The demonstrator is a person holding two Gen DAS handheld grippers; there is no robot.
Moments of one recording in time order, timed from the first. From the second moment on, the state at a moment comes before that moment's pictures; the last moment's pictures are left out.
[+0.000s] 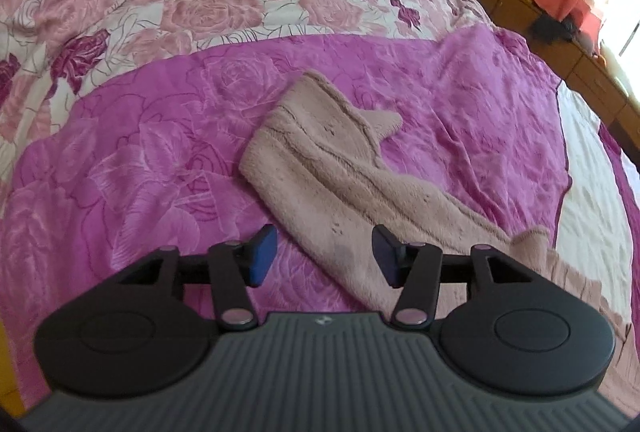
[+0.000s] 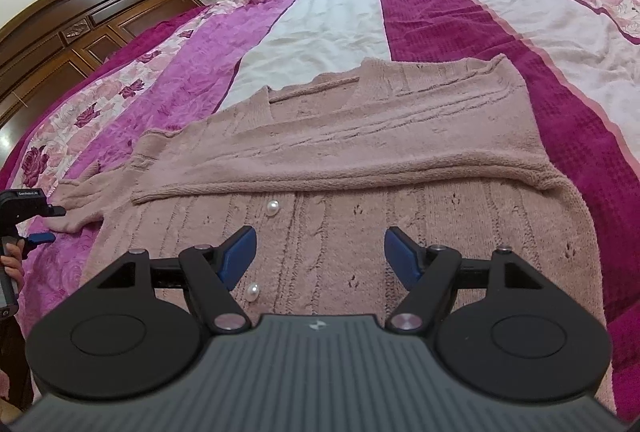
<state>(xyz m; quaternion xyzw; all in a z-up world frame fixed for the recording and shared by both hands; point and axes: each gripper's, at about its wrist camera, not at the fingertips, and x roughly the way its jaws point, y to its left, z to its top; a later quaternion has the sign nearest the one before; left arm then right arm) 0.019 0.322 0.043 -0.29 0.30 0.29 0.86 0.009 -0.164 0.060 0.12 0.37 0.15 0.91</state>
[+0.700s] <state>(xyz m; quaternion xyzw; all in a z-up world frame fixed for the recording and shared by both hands) 0.061 0.358 0.020 -0.31 0.23 0.28 0.88 0.013 -0.168 0.049 0.12 0.39 0.12 0.90</state>
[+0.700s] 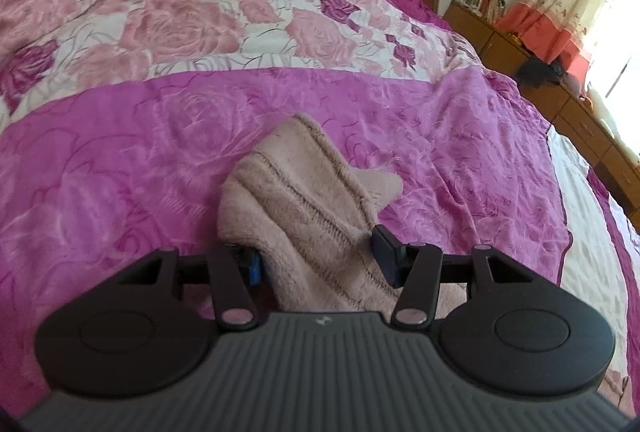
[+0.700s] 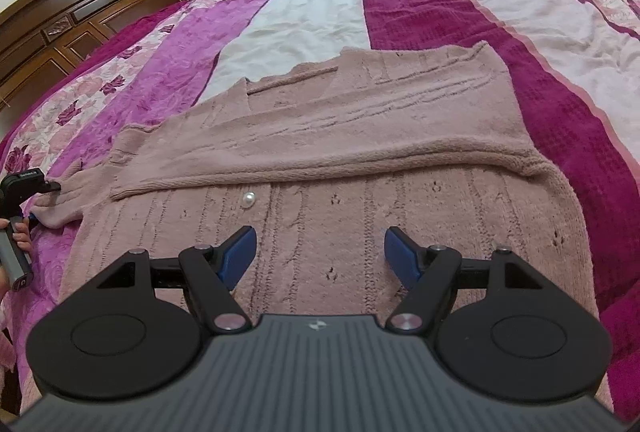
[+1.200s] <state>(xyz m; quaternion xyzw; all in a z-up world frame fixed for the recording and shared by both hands) 0.049 0.311 0.077 -0.24 0.18 0.19 0.93 0.009 -0.169 0.050 0.13 0.38 0.13 0.91</state>
